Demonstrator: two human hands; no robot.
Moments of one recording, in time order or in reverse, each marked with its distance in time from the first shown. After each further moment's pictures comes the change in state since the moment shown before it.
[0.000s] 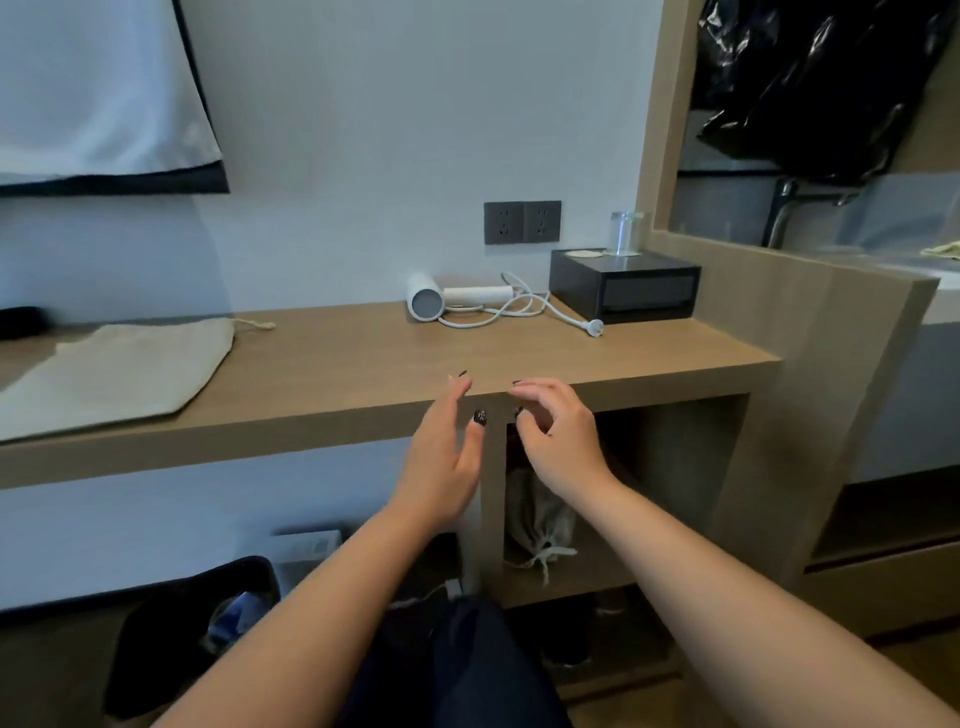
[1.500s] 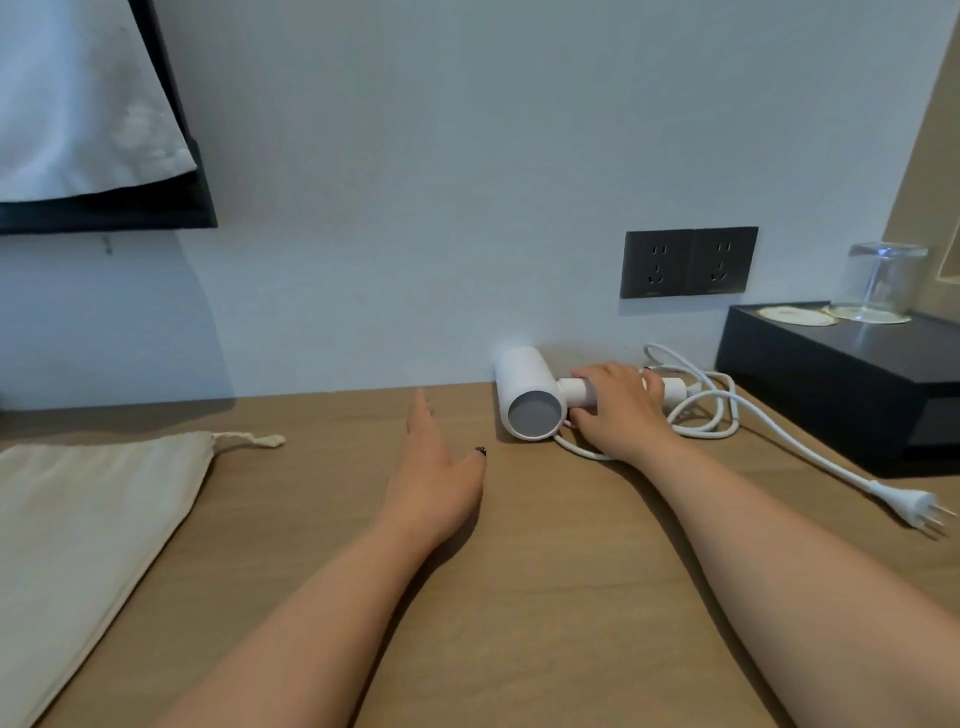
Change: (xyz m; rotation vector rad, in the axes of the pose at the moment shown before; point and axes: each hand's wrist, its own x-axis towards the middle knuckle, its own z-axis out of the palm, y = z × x) left_hand 0.273 -0.210 -0.040 -0.047 0.046 -0.418; right_hand 0.345 0.144 0.171 -0.692 -0.267 -0.006
